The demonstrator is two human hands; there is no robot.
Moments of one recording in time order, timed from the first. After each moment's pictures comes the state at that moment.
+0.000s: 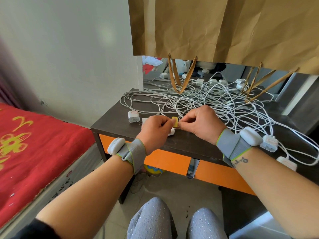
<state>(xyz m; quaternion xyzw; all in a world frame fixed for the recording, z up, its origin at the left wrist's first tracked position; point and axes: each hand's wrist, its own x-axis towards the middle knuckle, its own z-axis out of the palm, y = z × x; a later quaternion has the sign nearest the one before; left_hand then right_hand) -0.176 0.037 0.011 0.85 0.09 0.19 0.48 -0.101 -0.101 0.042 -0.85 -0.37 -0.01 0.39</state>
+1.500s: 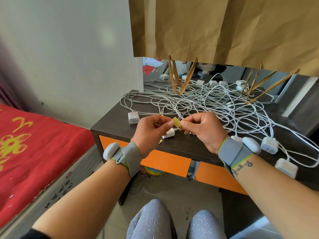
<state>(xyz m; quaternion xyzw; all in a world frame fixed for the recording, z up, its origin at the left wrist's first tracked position) -0.181 0.046 0.005 0.76 0.07 0.24 0.59 -0.103 -0.103 0.025 -0.75 -0.29 0.08 0.59</state>
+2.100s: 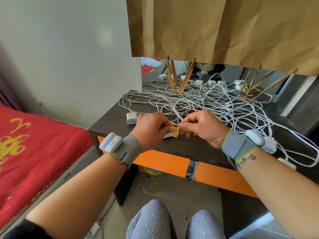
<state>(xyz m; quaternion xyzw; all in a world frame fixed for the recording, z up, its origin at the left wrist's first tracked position) -0.174 0.053 0.021 0.94 -0.01 0.20 0.28 -0.092 -0.107 0.037 -0.78 -0.33 0.15 0.50</state>
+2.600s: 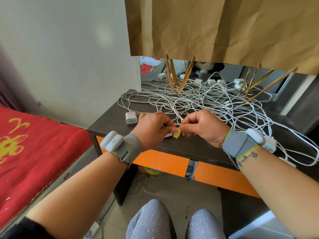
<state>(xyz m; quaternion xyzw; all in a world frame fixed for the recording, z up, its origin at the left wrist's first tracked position) -0.170 0.051 0.023 0.95 -0.05 0.20 0.26 -0.089 -0.110 0.036 -0.78 -0.35 0.16 0.50</state>
